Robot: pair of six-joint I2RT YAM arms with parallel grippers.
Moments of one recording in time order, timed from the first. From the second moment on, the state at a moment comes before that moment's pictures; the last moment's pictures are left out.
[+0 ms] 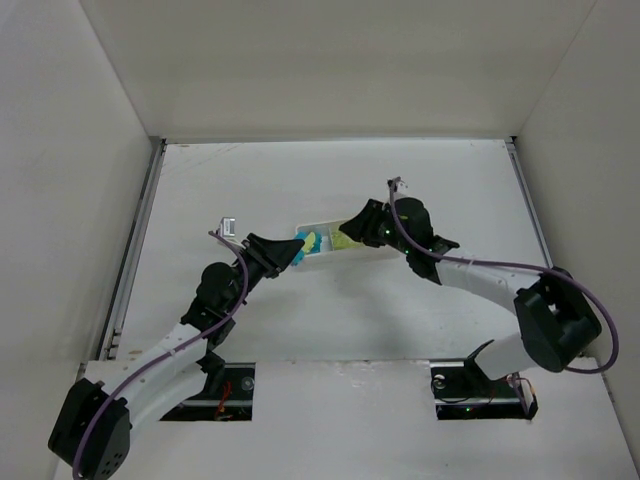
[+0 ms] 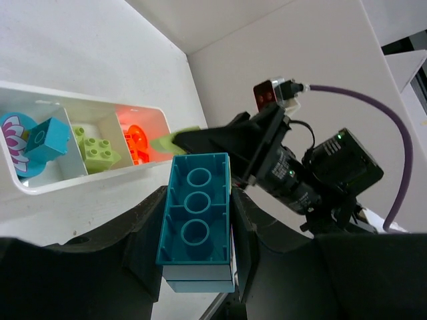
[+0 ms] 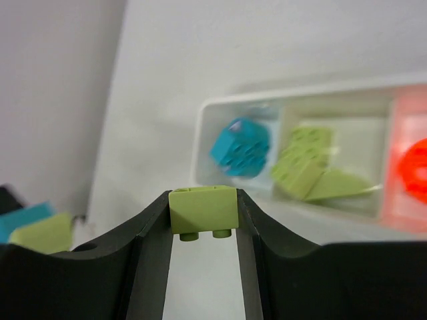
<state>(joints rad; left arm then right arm) -0.54 0.78 0.23 0.59 0.07 -1.09 0.61 1.43 0.78 0.31 -0.13 0.81</state>
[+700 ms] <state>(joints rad) -0.54 0.86 0.23 0.66 0.10 -1.08 0.62 1.60 0.92 0.14 0.17 0.65</state>
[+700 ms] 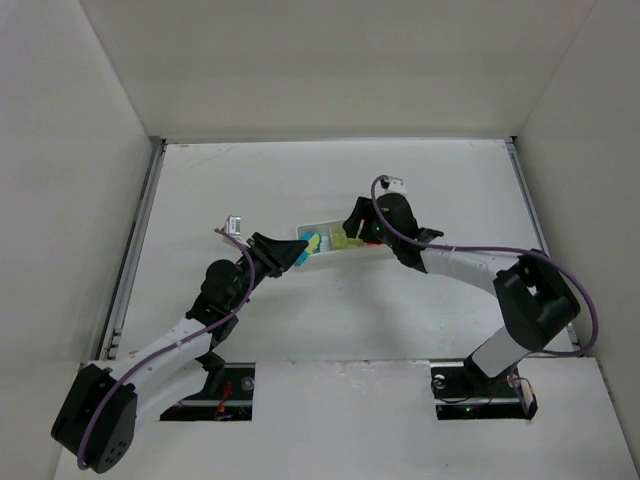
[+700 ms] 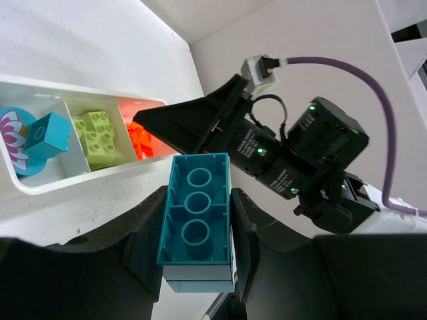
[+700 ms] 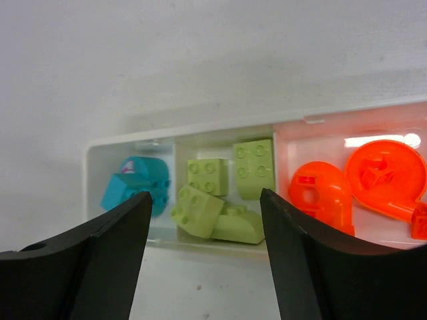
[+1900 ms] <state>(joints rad) -0.66 0.74 0.17 0.74 -0.02 -1.30 0.78 1.34 0.49 1.13 -0.22 1.24</state>
